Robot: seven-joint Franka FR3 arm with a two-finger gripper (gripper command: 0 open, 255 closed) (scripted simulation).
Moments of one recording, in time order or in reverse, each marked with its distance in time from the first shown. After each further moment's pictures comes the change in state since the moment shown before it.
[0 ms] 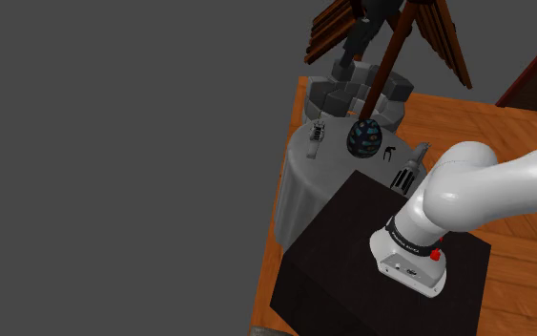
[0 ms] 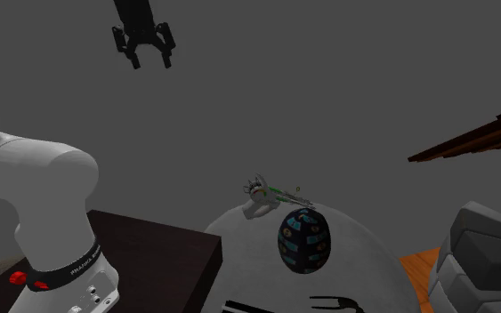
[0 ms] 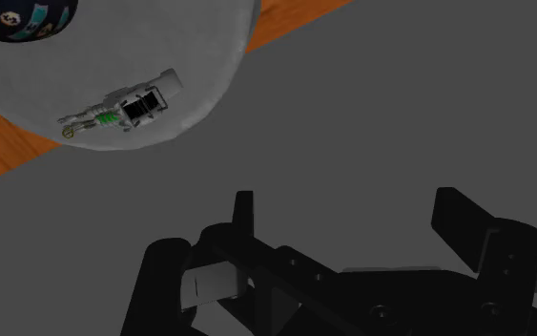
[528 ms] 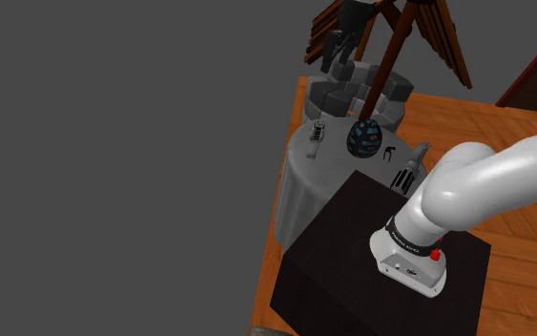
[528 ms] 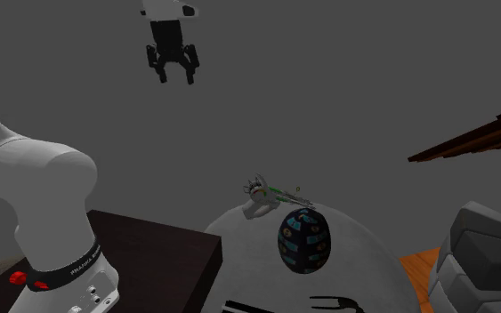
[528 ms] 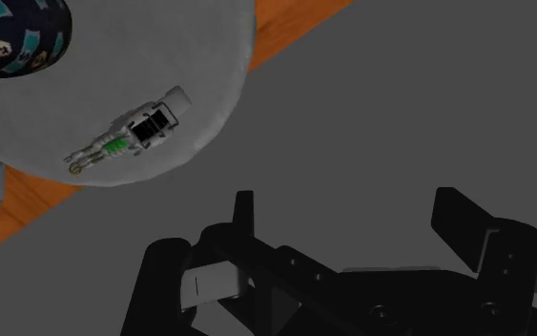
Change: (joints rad) arm -0.040 0.227 -0.050 0.052 0.010 0.093 0.056
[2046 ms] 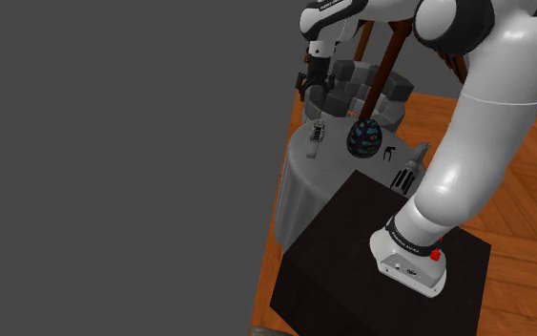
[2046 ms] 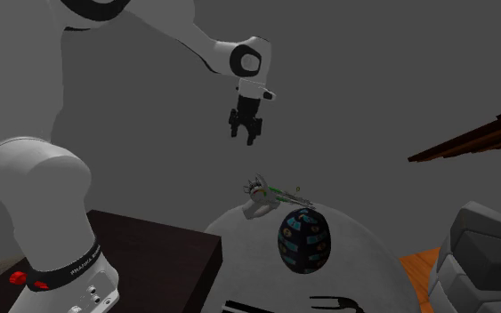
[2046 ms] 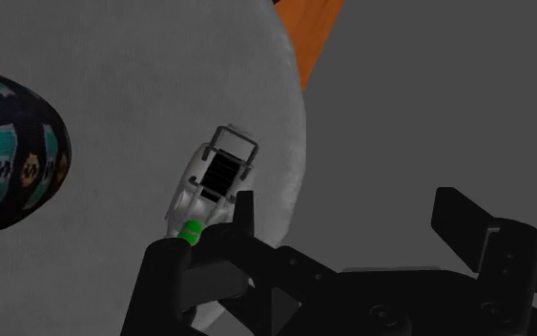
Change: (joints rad) arm -0.151 0.869 -0.179 0.421 0.224 0.096 0.118
